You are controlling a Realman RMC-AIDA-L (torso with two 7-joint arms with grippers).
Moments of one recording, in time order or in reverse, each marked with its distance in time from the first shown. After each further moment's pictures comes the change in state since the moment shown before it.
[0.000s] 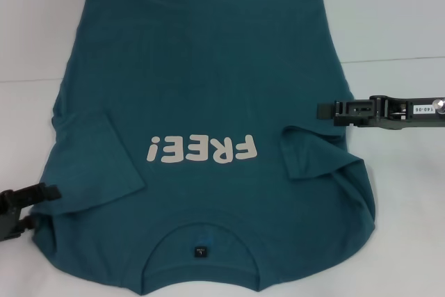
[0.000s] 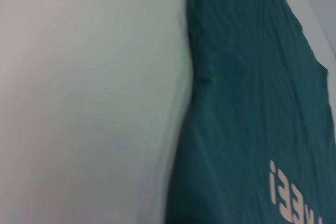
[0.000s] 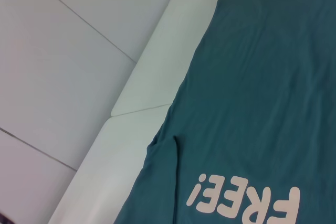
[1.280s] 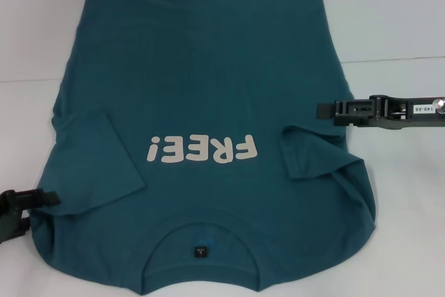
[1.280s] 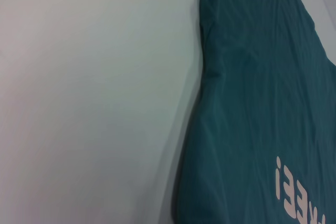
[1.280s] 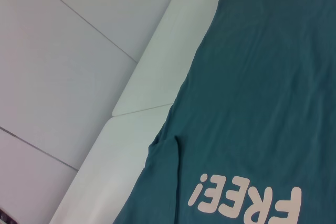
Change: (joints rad) left arm -0.002 0.002 0.035 0.015 0.007 0.006 -0.065; right arm 0.000 0.000 0.000 0.000 0.002 -0.003 0.001
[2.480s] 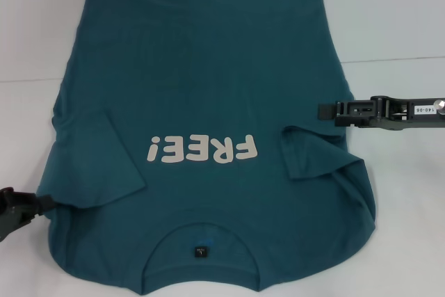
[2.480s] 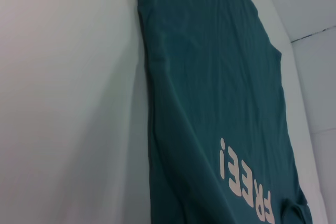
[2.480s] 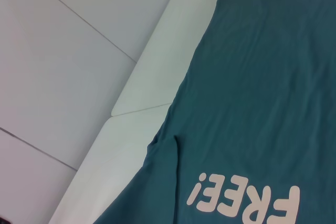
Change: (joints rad) left arm 0.009 0.027 -0.065 -0.043 -0.042 0.126 0.118; right arm -0.002 -0.002 0.000 0.002 0.000 0.000 0.000
